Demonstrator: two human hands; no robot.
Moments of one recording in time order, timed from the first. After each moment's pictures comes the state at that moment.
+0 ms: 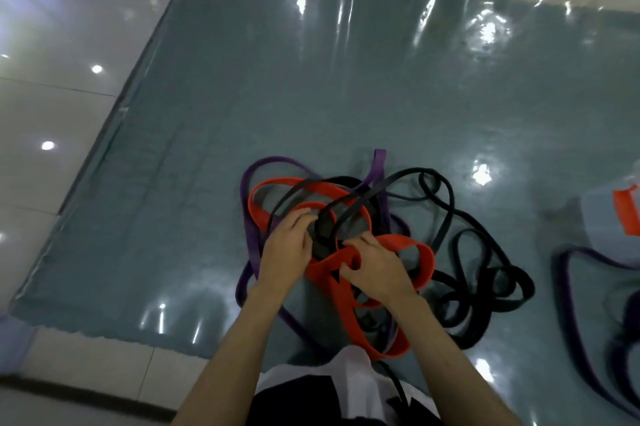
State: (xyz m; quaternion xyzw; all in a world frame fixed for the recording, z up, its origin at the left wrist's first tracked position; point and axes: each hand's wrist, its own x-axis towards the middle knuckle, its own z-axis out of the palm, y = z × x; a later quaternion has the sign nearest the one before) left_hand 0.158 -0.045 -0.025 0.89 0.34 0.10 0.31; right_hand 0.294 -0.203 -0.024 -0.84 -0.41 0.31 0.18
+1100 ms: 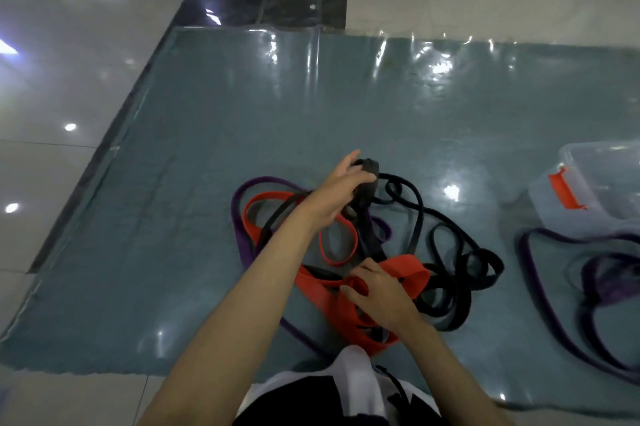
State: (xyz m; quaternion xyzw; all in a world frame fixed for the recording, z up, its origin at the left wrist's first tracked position) left_hand 0.285 -0.053 0.075 0.57 0.27 -0.02 0.78; right_hand 0.257 -0.266 -0.024 -0.84 -0.40 0.28 0.25
